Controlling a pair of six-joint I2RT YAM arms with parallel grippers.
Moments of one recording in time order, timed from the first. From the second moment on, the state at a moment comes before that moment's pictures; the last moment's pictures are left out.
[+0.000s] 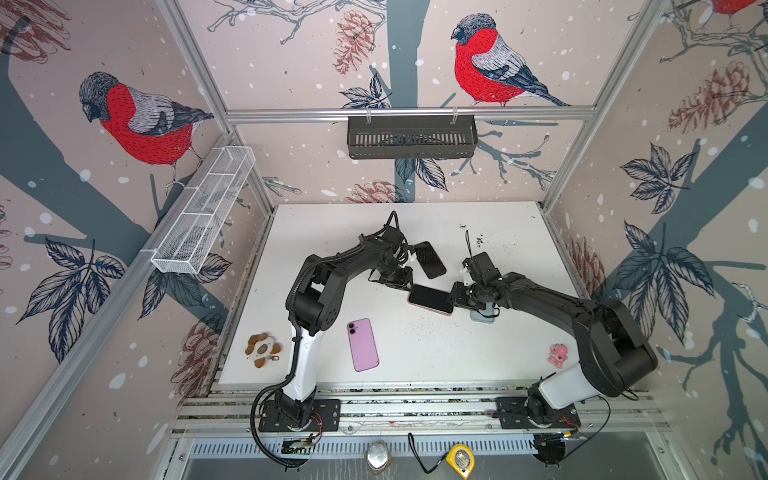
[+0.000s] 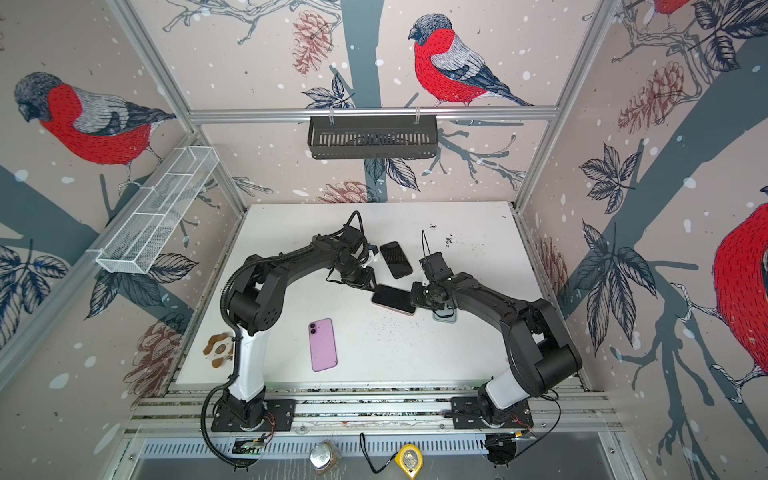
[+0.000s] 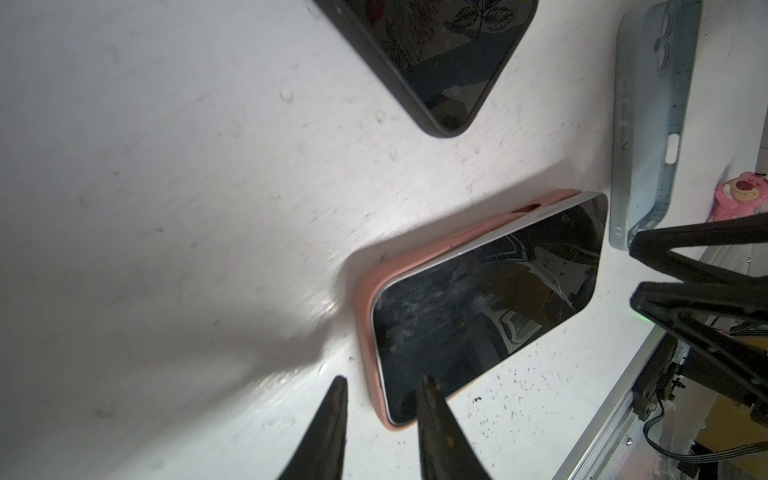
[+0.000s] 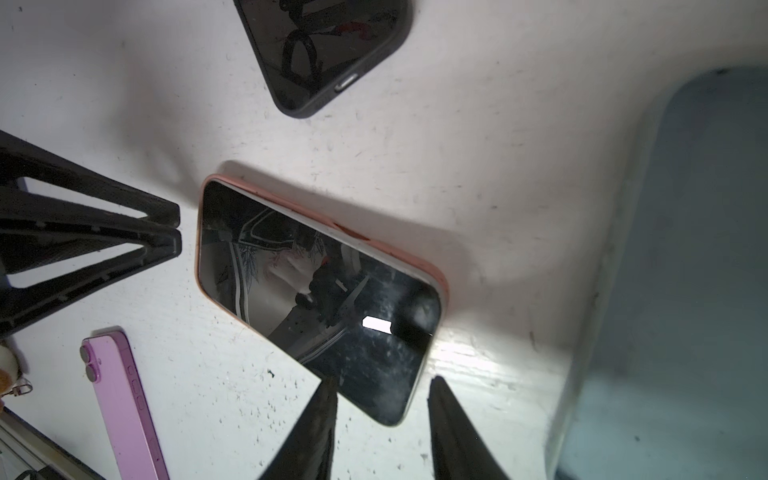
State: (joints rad) left arm -0.53 2.12 1.56 -0.76 0.51 -0.10; right arm 0.48 1.53 0.84 -0.40 -0.23 0.57
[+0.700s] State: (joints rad) left arm -0.56 2.18 1.60 -0.81 0.50 -0.07; right arm 0.51 1.54 0.81 -0.38 -0.25 0.58
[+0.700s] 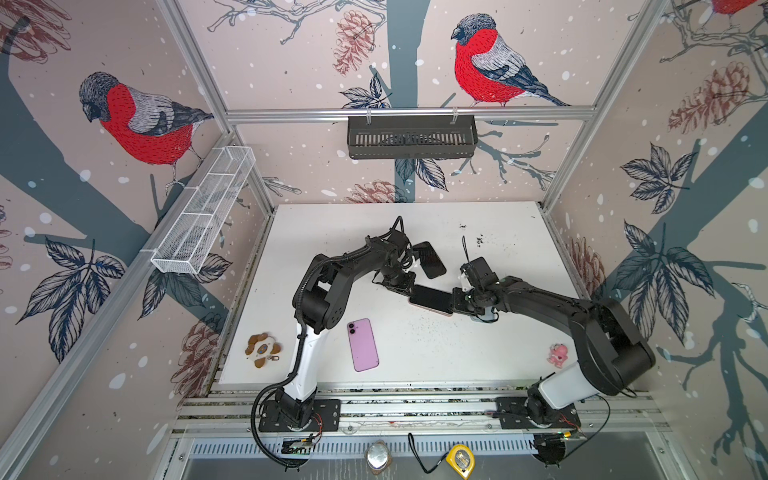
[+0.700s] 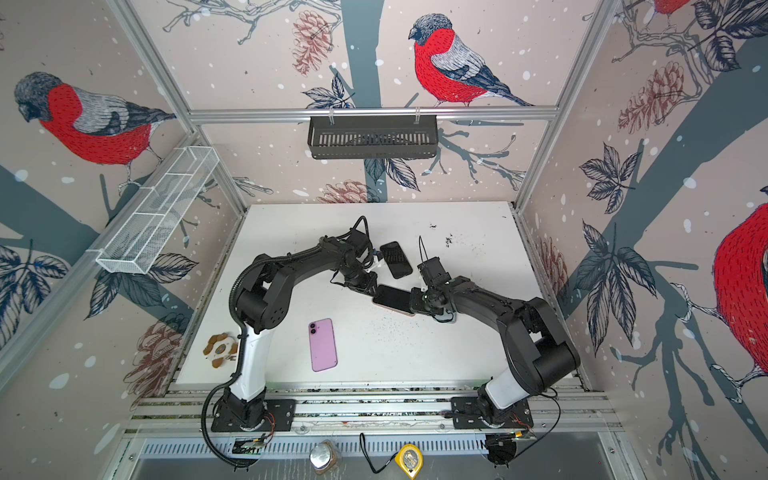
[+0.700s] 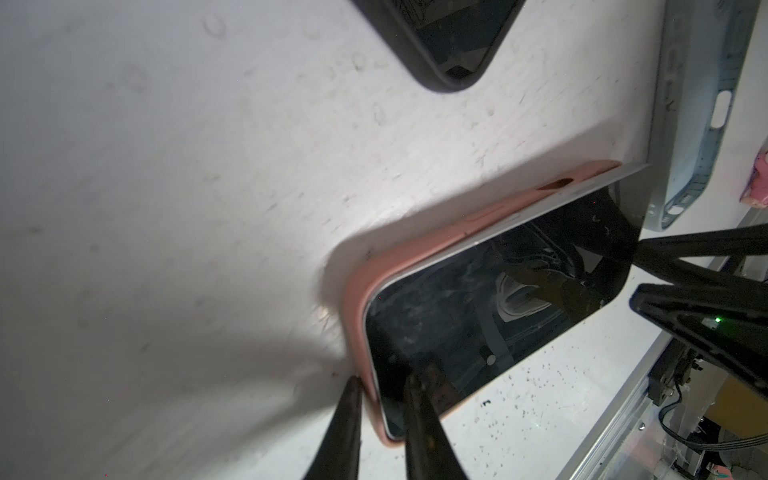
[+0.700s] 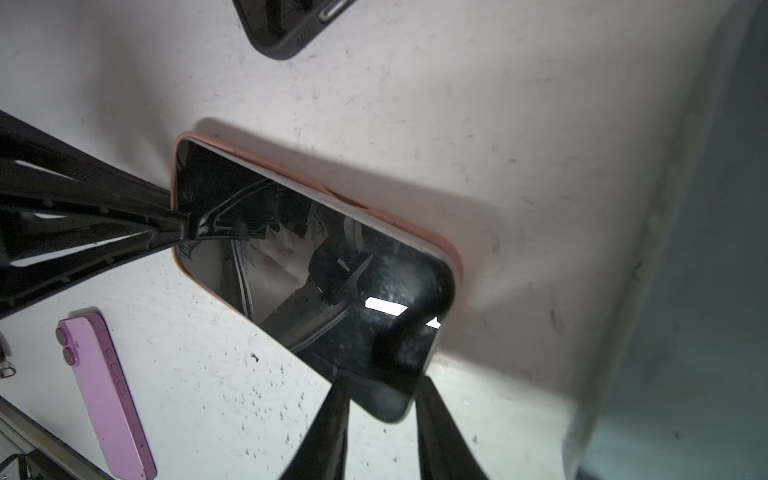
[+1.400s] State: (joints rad) left arm -0.56 2.18 1.60 -0.81 0.49 -0.07; right arm 0.52 1.55 0.79 -0.38 -0.23 0.58
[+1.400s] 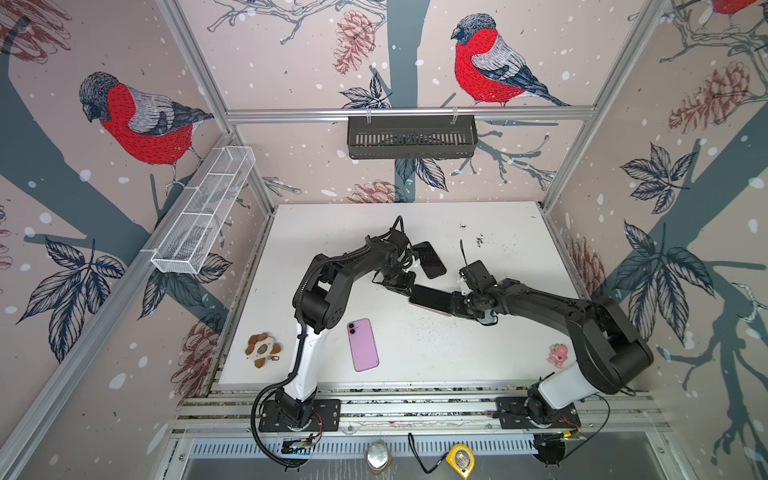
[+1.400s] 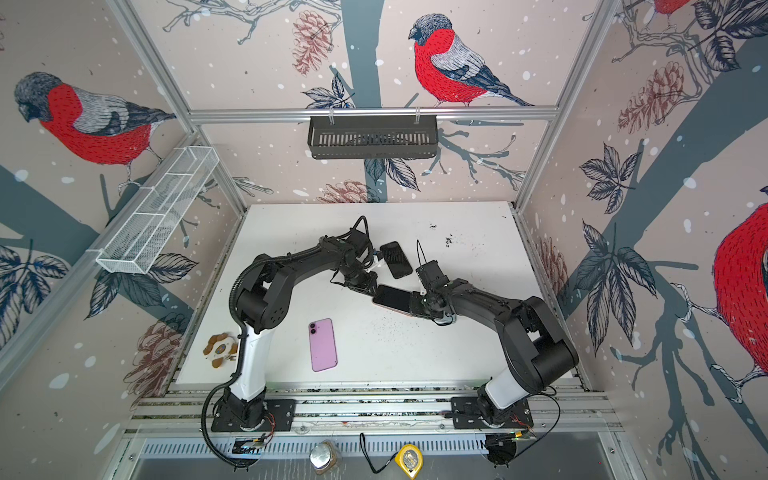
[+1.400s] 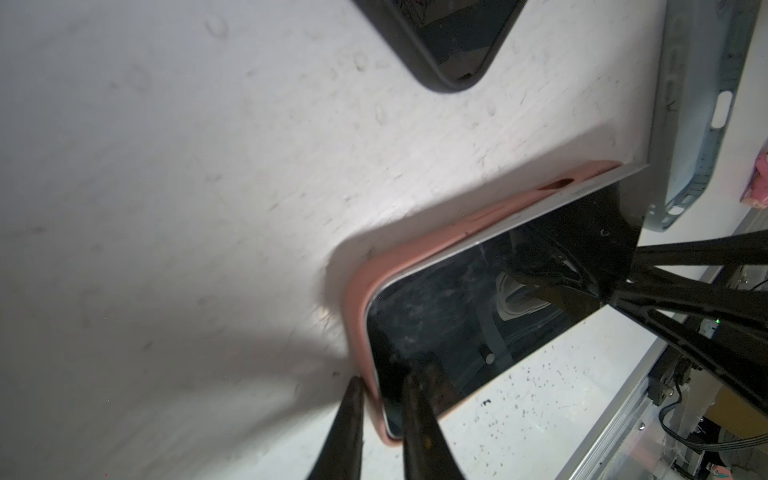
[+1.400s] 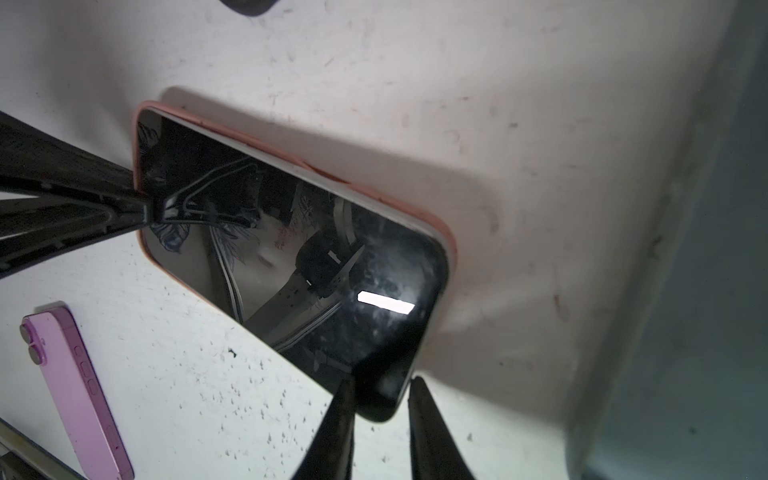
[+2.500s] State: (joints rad) left arm -0.56 2.07 1.55 -0.78 0.41 -0.07; right arm 0.43 1.55 0.91 -0.45 -0.20 0.52
